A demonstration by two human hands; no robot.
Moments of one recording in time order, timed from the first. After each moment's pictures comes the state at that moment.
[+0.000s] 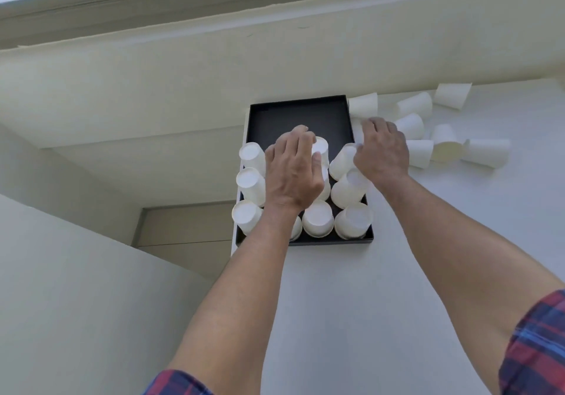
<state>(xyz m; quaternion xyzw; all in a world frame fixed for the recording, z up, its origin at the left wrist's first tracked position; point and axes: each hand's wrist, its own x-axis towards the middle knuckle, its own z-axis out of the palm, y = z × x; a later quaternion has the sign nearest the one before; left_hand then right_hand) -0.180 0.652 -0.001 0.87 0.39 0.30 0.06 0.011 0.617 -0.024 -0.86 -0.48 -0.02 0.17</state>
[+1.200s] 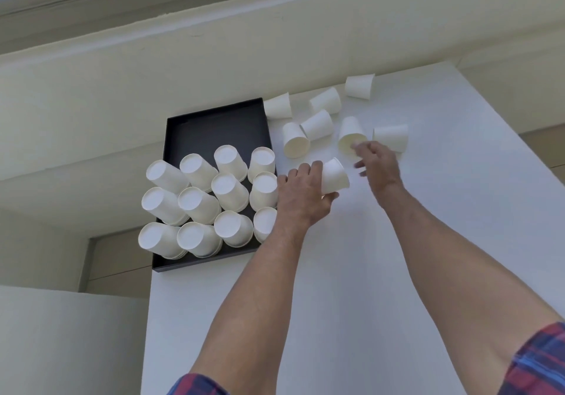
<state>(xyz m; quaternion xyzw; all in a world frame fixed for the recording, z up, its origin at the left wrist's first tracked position) -0.021 0.556 -0.057 0.93 0.36 0.06 0.09 0.144 0.487 -0.066 -0.74 -0.18 0.28 0.59</state>
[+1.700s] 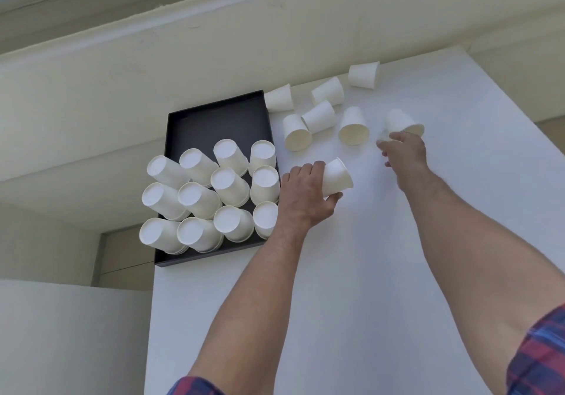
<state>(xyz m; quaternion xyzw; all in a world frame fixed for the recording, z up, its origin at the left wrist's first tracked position) -0.024 0.550 -0.070 0.92 0.36 0.08 0.11 0.196 0.483 -0.086 -0.78 -0.07 0.26 0.56</state>
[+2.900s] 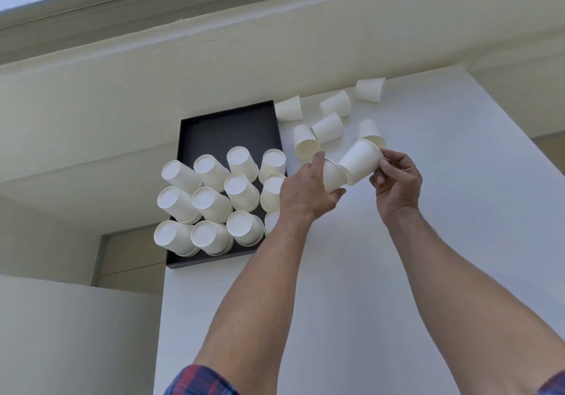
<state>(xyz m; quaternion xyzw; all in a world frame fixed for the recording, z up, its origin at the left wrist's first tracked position) -0.027 0.565 -0.039 0.90 0.40 0.09 0.15 0.120 0.467 -0.072 -0.43 -0.06 0.30 0.85</state>
